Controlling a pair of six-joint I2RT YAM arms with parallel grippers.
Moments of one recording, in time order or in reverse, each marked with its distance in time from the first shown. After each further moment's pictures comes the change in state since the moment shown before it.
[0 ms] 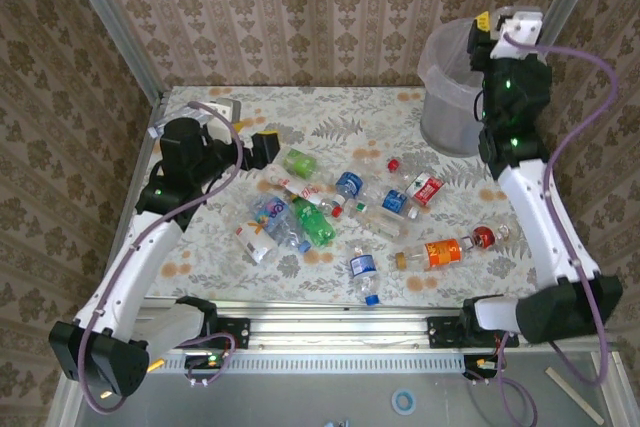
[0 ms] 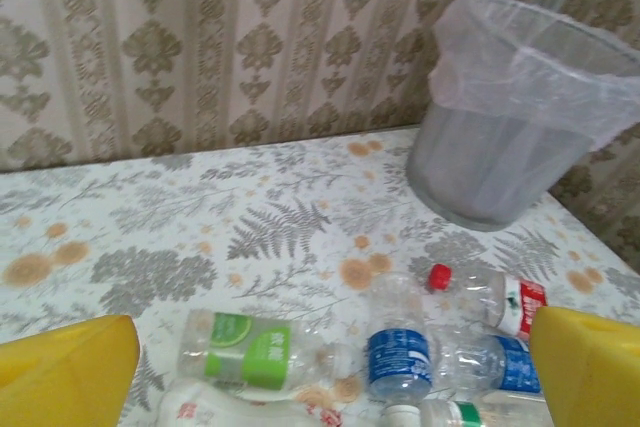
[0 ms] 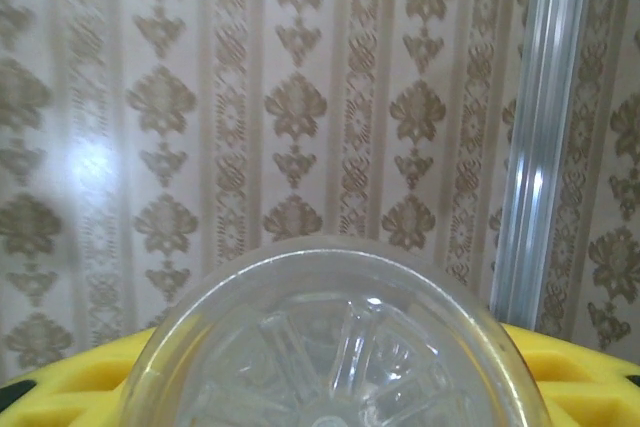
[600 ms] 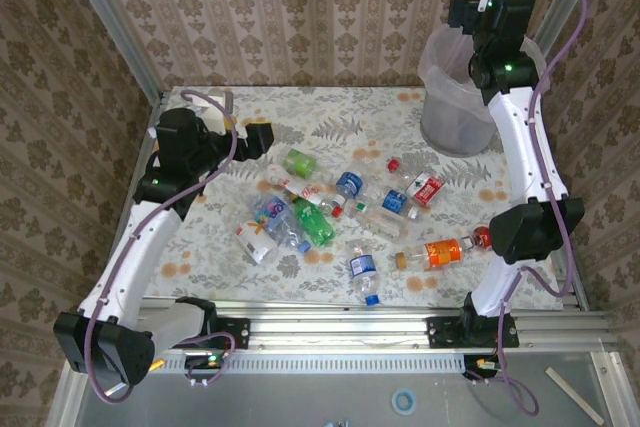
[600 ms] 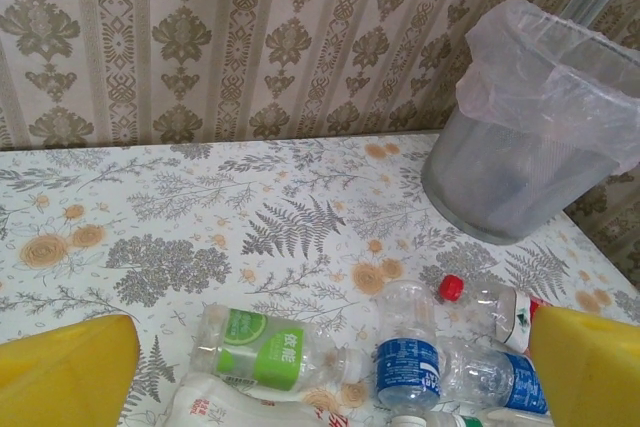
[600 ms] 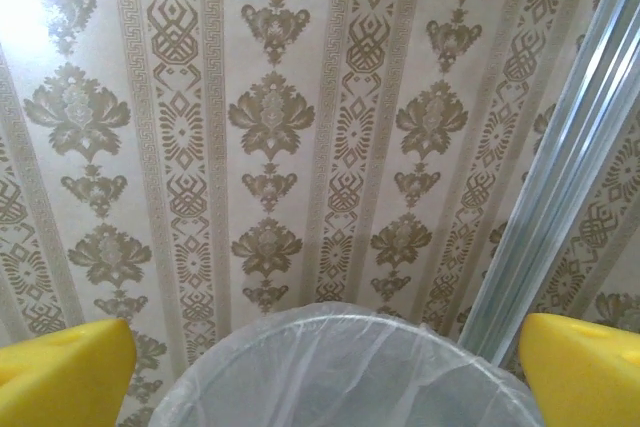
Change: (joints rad) left arm 0.045 0.055 0.061 -0.033 0.019 -0.037; right arm -0.019 0.449 0.669 -0.554 0.041 0.027
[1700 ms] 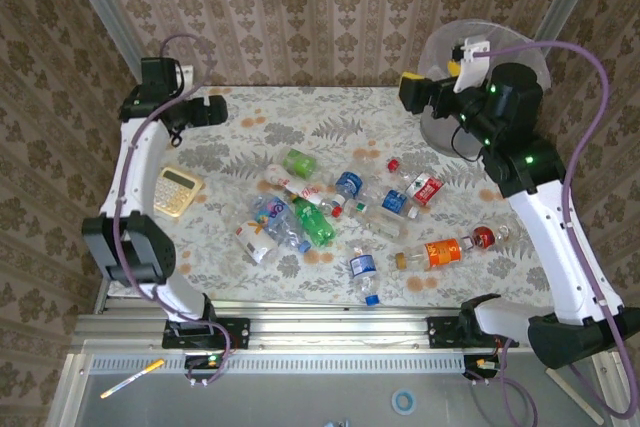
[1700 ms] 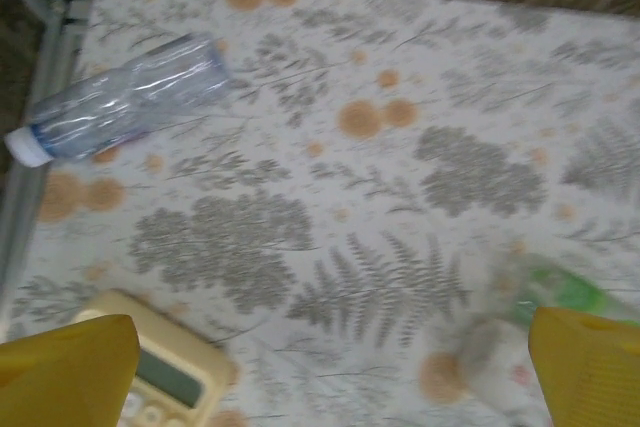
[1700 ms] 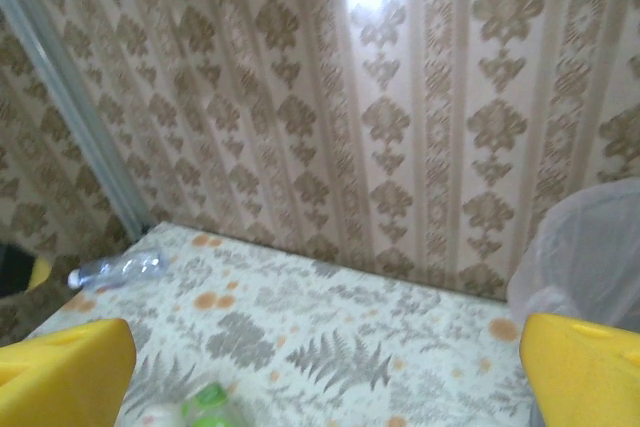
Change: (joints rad) left arm 0.278 0.570 0.600 -0.558 -0.267 0.198; right arm 0.216 -0.615 -0.596 -0.091 -0.478 0.209
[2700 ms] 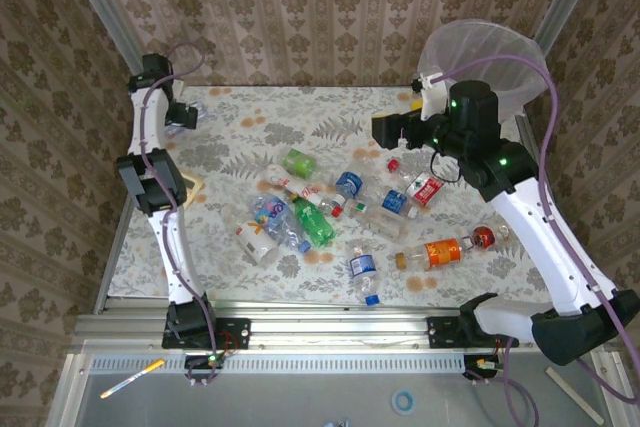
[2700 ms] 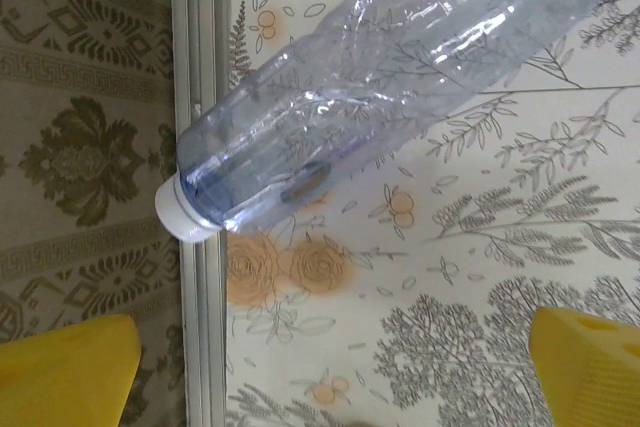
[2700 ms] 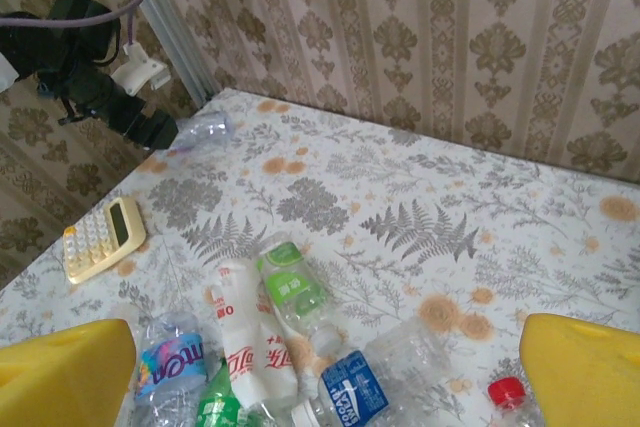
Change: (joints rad) left arm 0.154 0.821 0.795 -0.253 -0.261 0.327; right arm 0.119 0.033 -0.082 -0.132 -0.063 0.021
